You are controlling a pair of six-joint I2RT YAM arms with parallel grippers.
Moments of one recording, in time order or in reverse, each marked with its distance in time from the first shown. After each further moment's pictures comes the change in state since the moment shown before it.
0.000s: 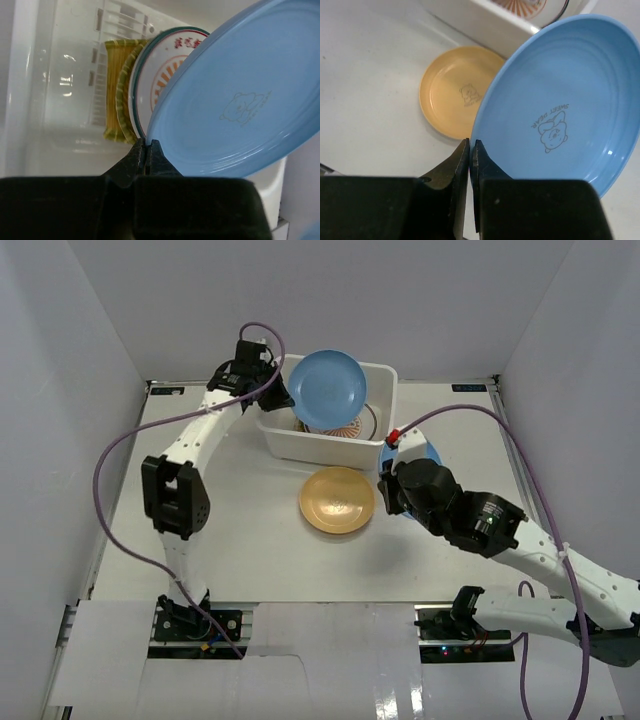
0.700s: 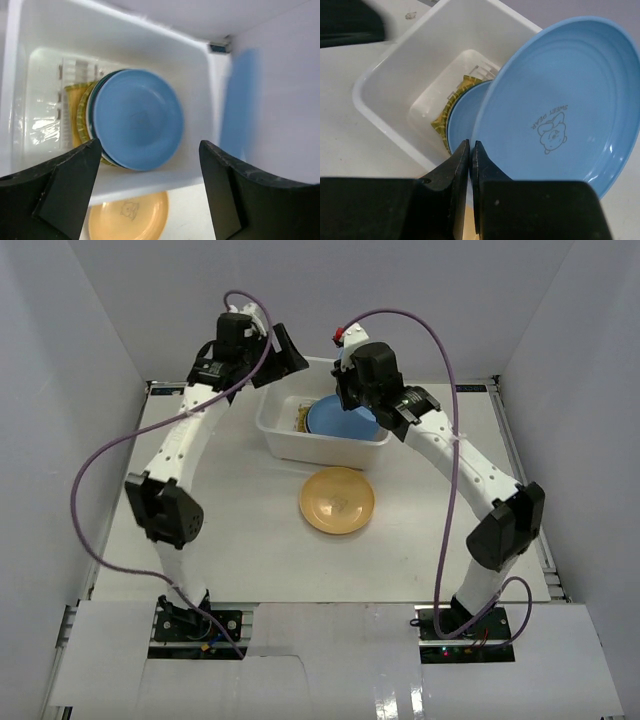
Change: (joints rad) left arm 0.001 0.067 0.264 -0.042 0.047 0.007; right arm -0.396 0.773 0.715 0.260 -0.341 -0.316
